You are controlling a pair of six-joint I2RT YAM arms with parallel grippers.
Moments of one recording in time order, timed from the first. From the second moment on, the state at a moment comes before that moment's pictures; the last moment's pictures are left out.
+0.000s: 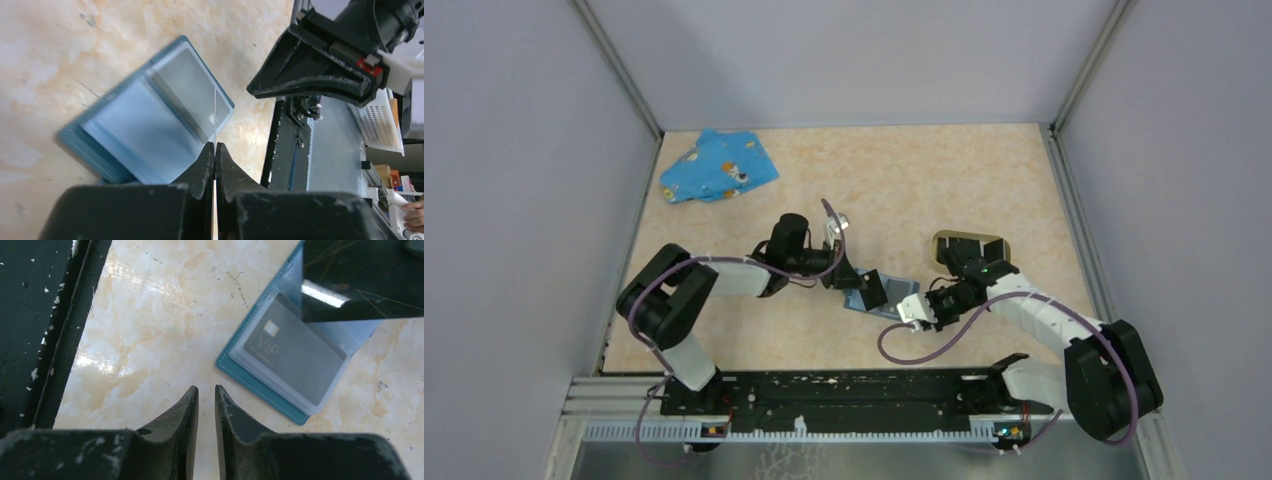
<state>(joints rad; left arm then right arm) -0.63 1.69 0.65 0.59 0.82 -0.48 0.44 1.15 0.57 -0.72 -0.67 -1.50</state>
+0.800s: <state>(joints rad) -0.55 1.80 0.80 0.34 0.91 -0.37 0.53 1.23 0.56 -0.56 -0.53 -1.44</state>
